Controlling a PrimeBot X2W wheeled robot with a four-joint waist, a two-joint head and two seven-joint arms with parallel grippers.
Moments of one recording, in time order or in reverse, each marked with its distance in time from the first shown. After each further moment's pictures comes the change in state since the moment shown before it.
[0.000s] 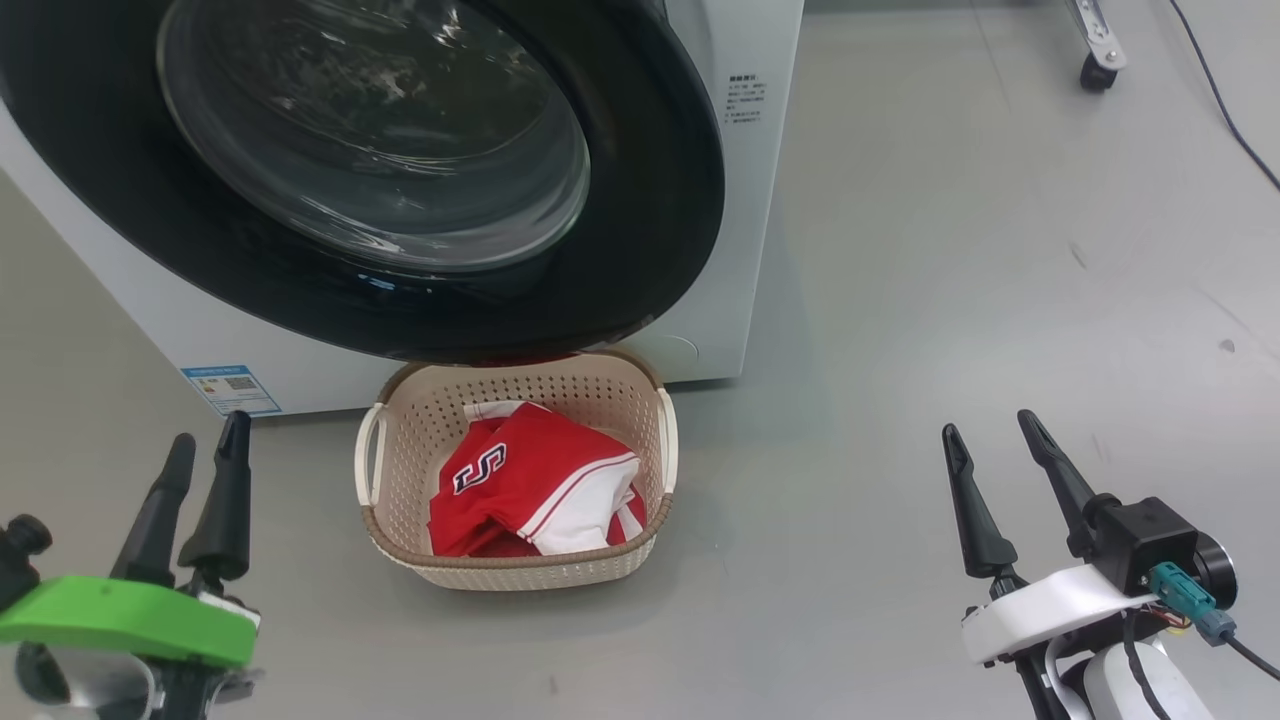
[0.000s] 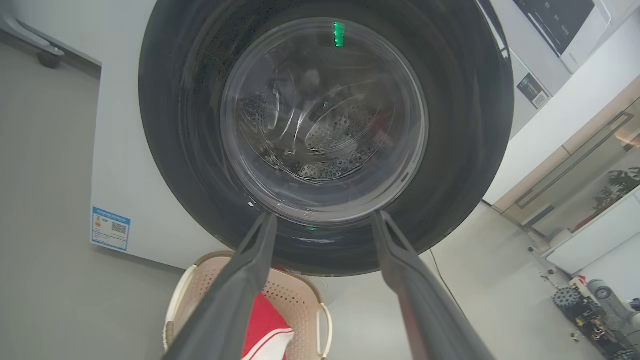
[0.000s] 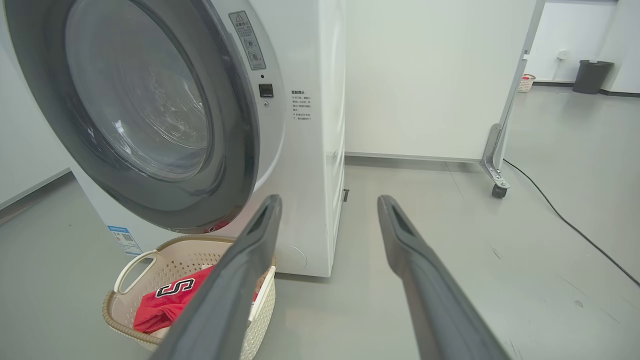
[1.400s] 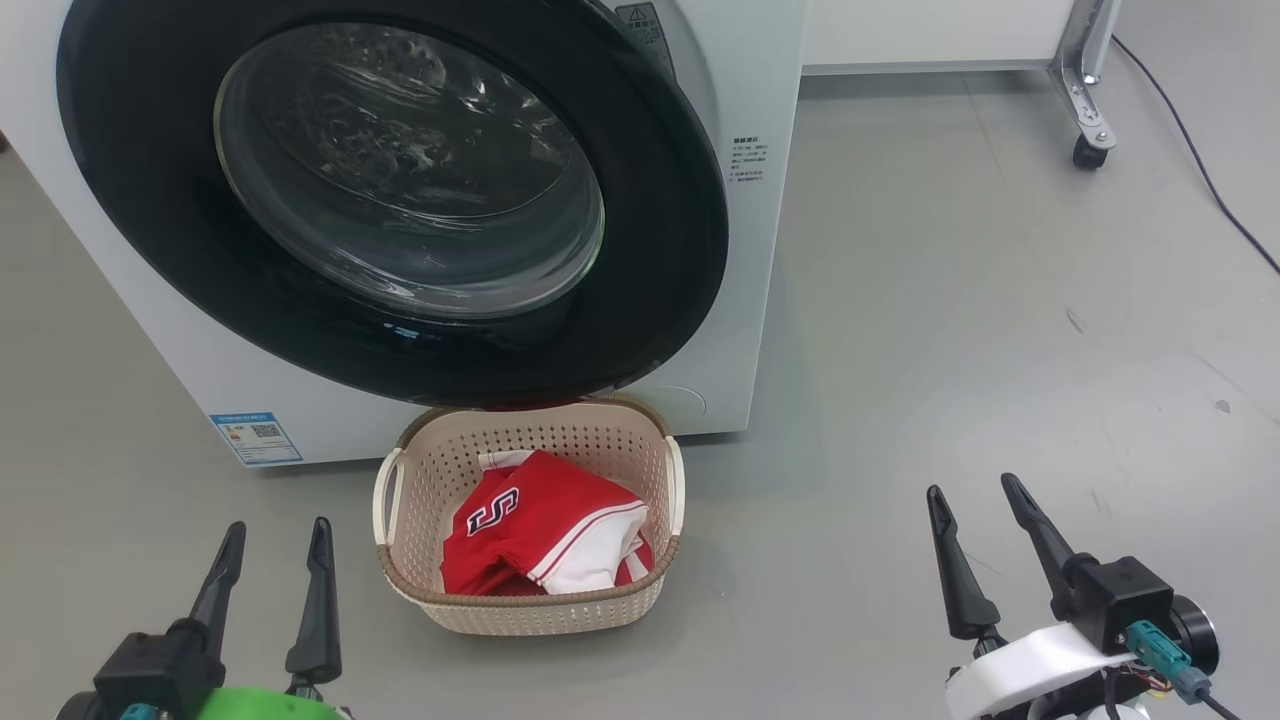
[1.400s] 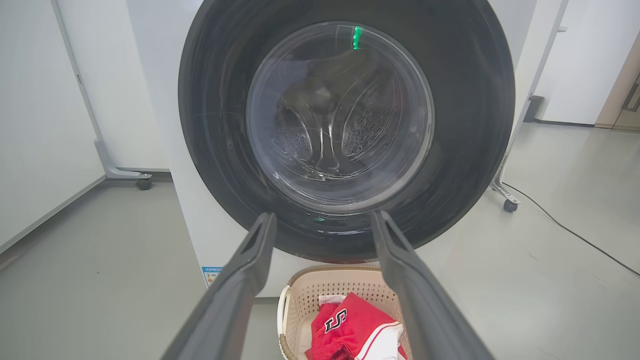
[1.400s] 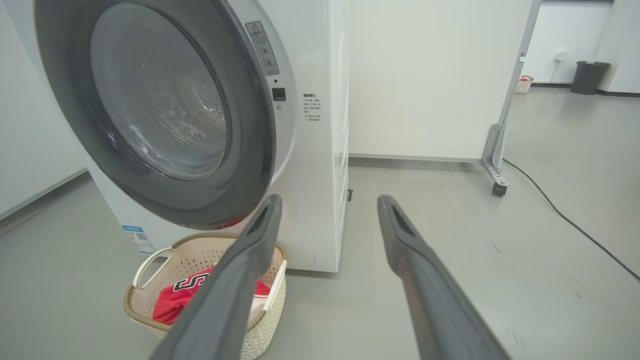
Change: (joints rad) left arm 0.132 0.007 -0.163 0.055 0.545 0.149 -0.270; right arm 0.101 0.020 0.025 -0.041 -0.001 -0.043 0.015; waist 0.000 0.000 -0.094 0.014
